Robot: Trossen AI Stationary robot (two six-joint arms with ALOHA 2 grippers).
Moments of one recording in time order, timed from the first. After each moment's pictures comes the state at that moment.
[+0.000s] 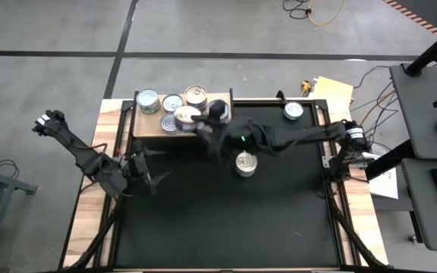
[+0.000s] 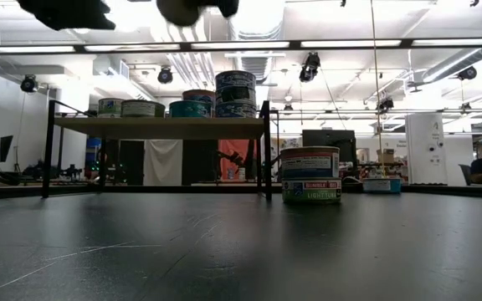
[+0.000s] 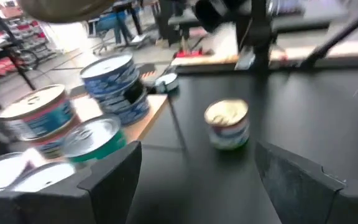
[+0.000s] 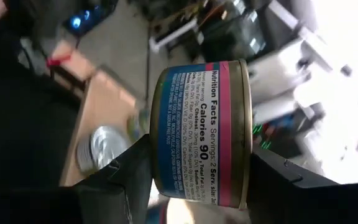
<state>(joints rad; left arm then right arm) -0.68 0.79 0.65 -0.34 -1.06 -0.25 0.02 1.80 1.65 0.03 0.44 -0.97</state>
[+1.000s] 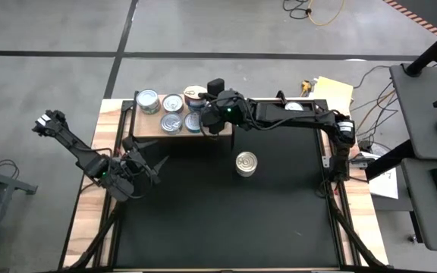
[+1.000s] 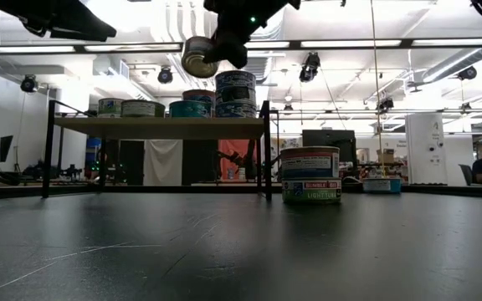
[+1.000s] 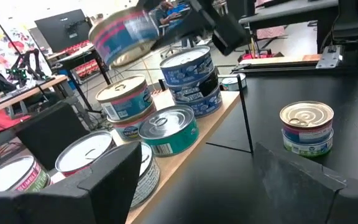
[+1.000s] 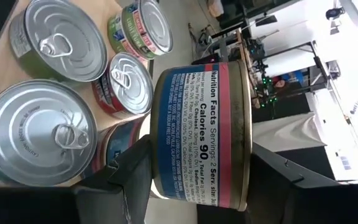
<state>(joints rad) -0.68 0.82 0.63 -0.51 -1.34 -0.44 -0.20 1.89 1.75 -0.18 0.41 -1.00</state>
